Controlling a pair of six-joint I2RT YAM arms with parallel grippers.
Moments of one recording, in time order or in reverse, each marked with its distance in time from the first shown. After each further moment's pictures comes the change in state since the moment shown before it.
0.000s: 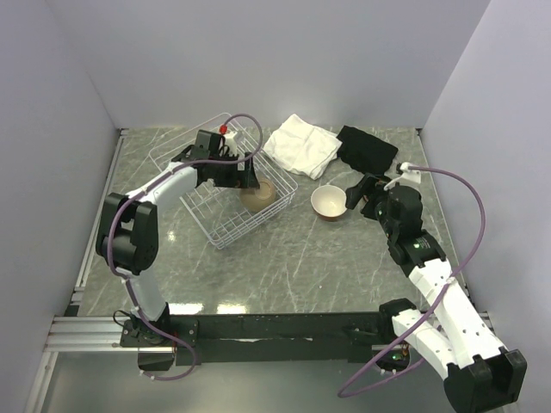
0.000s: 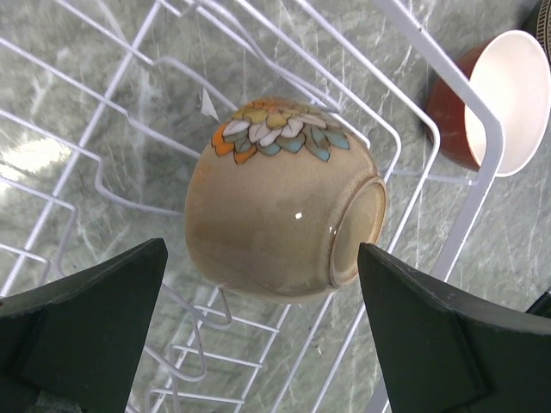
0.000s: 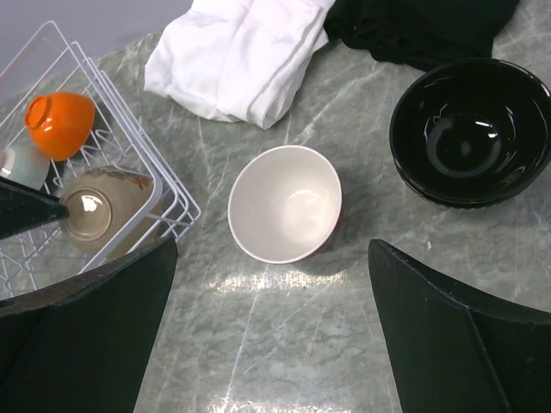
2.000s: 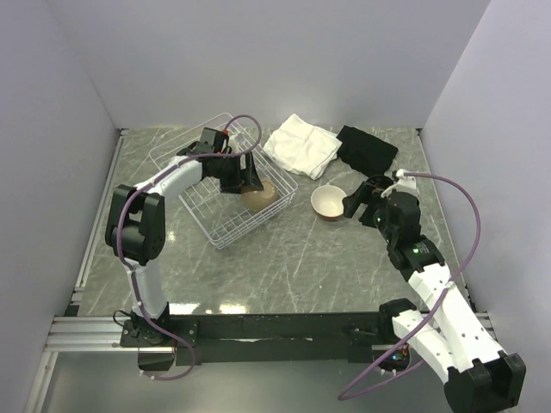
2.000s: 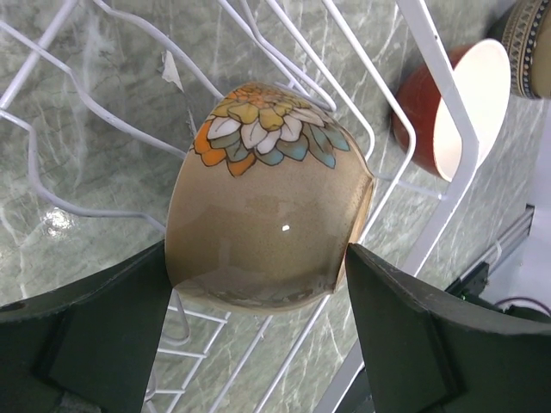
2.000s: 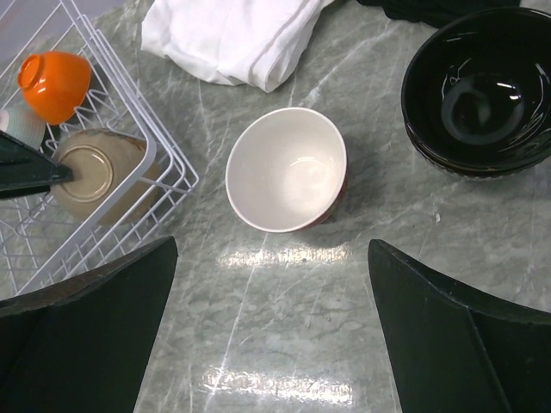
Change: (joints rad) left arm 0.003 0.105 0.114 -0.124 0.098 -0.154; right arm 0.000 -0.032 -0.057 -0.024 -0.059 0.001
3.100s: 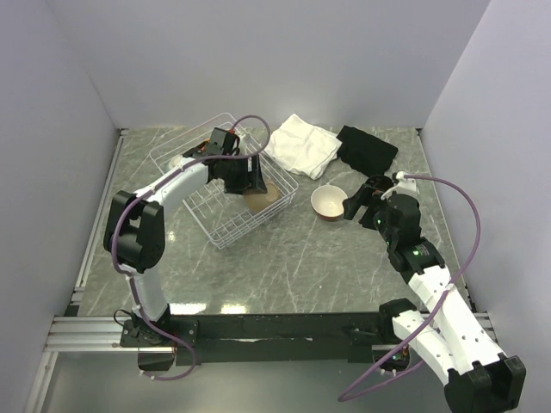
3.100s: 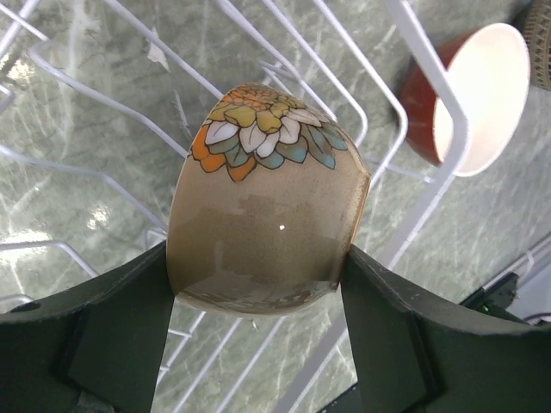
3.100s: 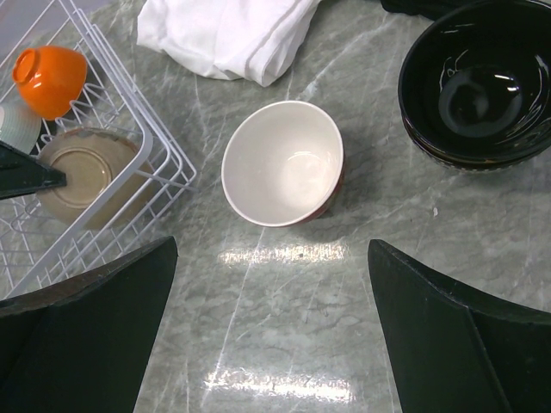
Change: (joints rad) left arm -0.084 -0.061 0.005 -0.051 -0.156 -0.024; right arm 0.000 -0.018 -0.016 -0.006 0.000 -0.001
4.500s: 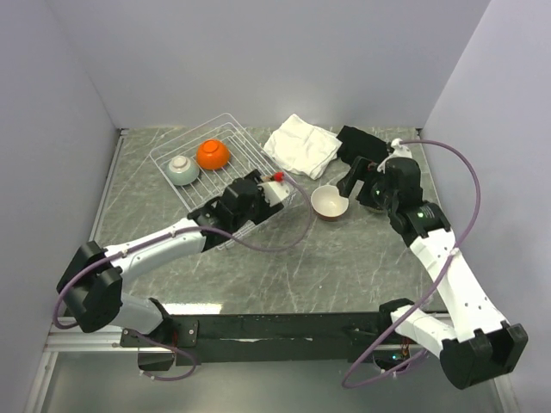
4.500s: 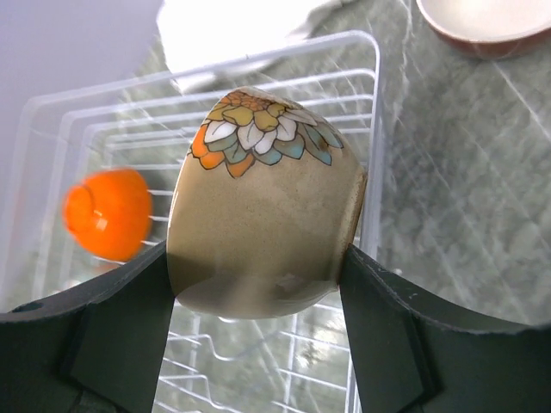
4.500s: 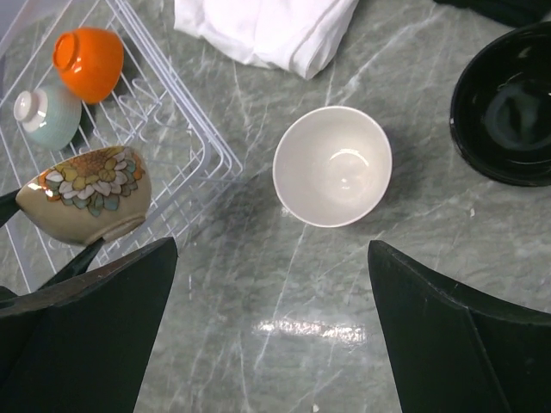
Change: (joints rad) left arm -0.391 -0.455 -0.499 0.502 -0.597 0.851; right arm 0.000 0.225 0.365 -0.247 -0.078 0.027
